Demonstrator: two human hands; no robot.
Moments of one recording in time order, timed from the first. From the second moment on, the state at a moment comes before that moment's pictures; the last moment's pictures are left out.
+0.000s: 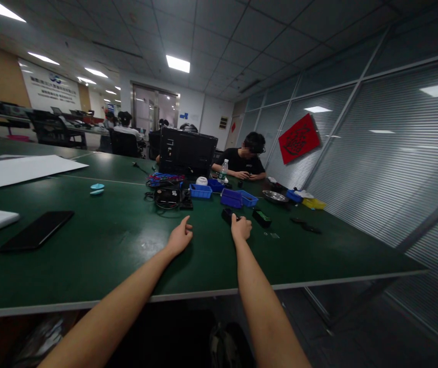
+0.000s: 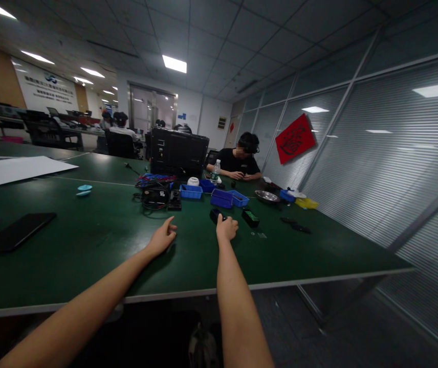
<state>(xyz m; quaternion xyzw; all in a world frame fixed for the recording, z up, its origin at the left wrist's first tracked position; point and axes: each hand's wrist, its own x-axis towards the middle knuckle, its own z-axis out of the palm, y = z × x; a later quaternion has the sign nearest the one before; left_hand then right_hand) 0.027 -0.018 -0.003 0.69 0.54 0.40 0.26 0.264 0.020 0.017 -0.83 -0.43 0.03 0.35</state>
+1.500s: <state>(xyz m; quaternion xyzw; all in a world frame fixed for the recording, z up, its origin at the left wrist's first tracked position) 0.028 -0.015 -0.006 0.70 0.55 0.41 0.22 0.226 0.018 0.007 -0.62 -0.72 0.03 0.32</state>
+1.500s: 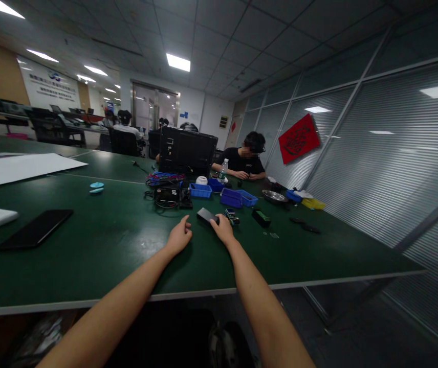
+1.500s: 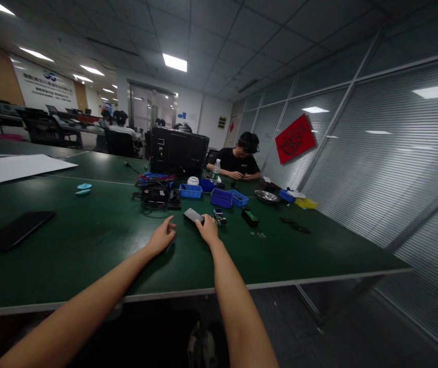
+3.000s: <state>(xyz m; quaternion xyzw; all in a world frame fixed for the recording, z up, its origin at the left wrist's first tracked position) 0.019 -0.016 -0.006 0.75 0.55 0.35 0.12 0.255 0.021 0.010 -0.75 -0.59 -0.02 0.29</state>
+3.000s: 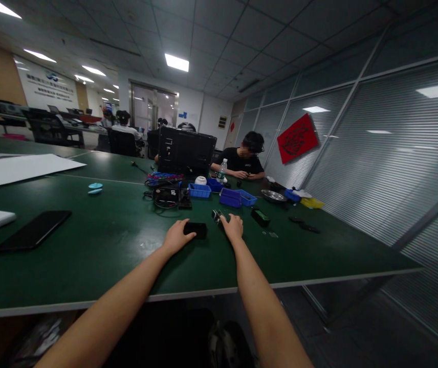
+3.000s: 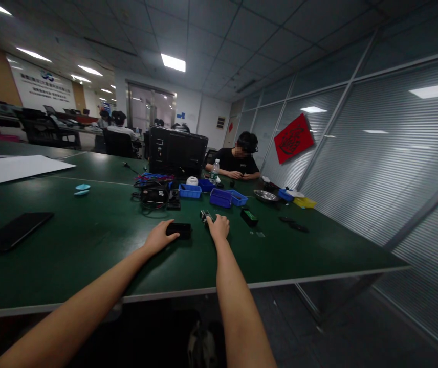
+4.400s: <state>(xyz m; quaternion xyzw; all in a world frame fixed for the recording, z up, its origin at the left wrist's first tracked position) 0.017 -0.011 -0.005 0.71 0.55 0.39 0.19 0.227 0.019 0.014 -0.41 -0.57 0.46 0.55</state>
